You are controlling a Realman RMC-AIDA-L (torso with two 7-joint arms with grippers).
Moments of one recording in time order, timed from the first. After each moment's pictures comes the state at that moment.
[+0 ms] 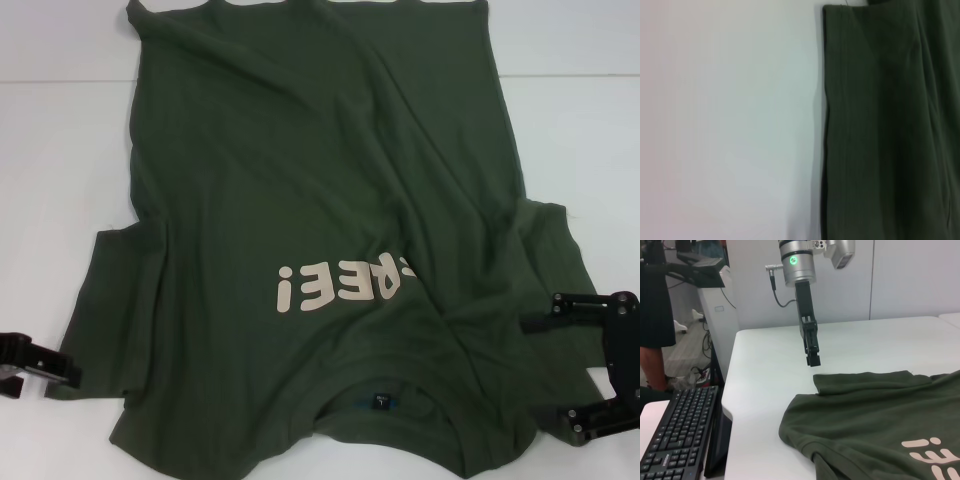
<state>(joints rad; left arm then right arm) -0.55 -2.09 0.65 1.20 2.85 1.84 -2.60 0.40 2.06 -0.61 -0.91 -2.22 -1.96 1.12</state>
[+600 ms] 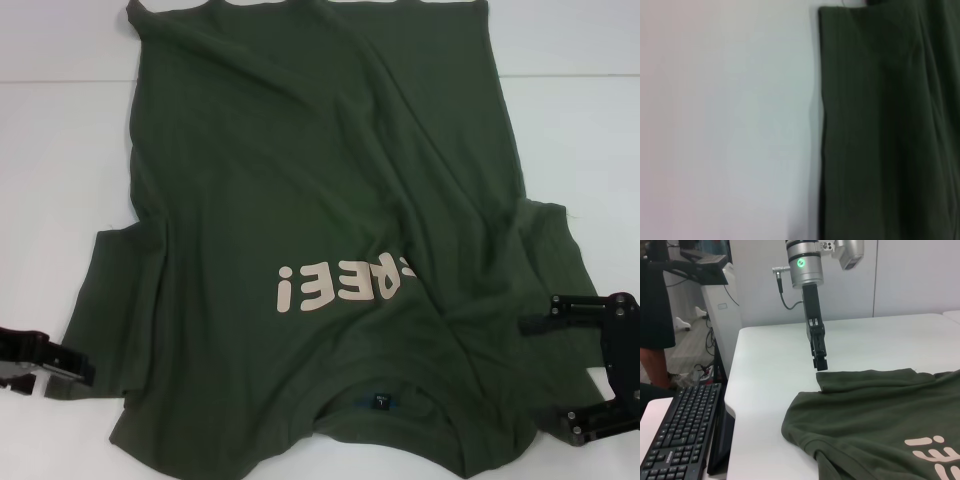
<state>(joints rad) -0.55 -2.11 0.70 1.19 2.86 1.78 -2.64 0.41 2.06 -0.61 -0.91 -2.23 -1.97 1.12</state>
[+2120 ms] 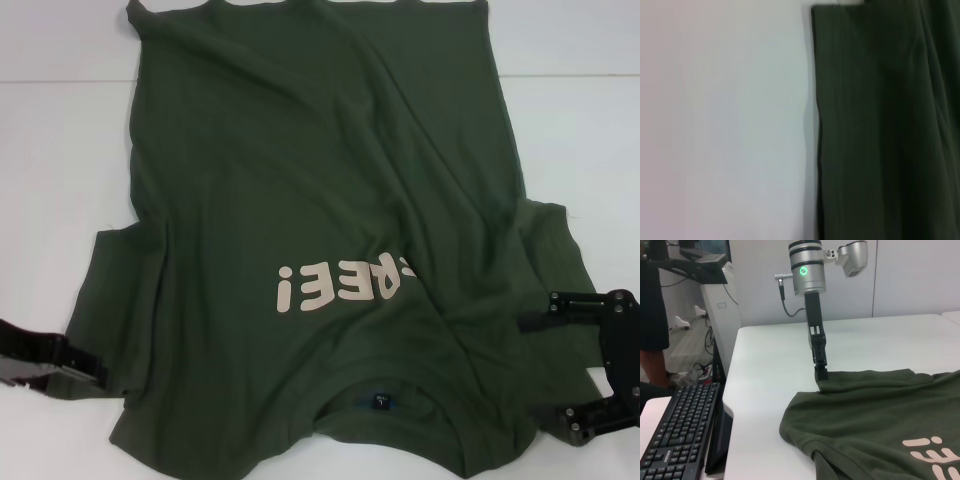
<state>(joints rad) -0.55 -2.13 0.75 1.14 2.85 1.72 -2.64 0.41 2.06 -0.61 -0.91 -2.23 -1.96 1.12</state>
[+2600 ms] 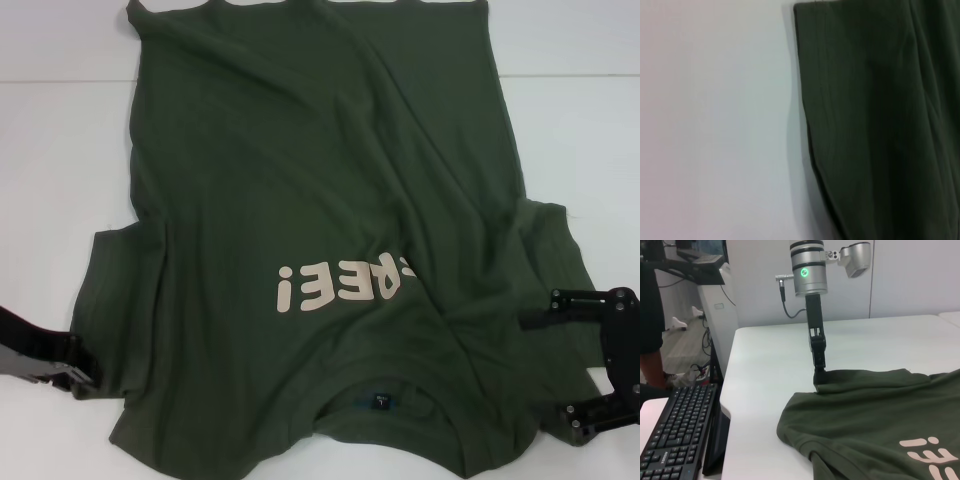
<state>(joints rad) -0.56 -2.13 0.83 1.15 2.86 1.72 -2.69 0.41 2.06 -0.60 -0.91 -2.23 -1.96 1.12</state>
